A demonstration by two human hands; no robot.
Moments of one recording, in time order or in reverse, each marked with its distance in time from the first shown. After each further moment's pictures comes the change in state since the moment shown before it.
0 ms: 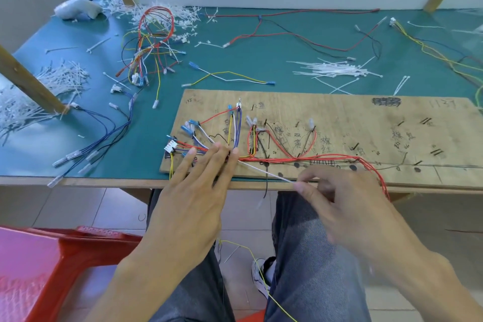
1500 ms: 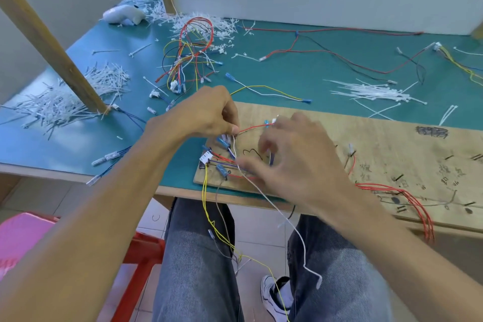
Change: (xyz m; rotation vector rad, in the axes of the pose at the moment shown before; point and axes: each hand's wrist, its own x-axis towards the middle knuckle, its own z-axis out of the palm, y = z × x) left_hand 0.134 -0.122 -0.053 -0.468 -0.112 -0.152; right_hand 0.110 -0.089 0.044 -0.361 0.094 -0.268
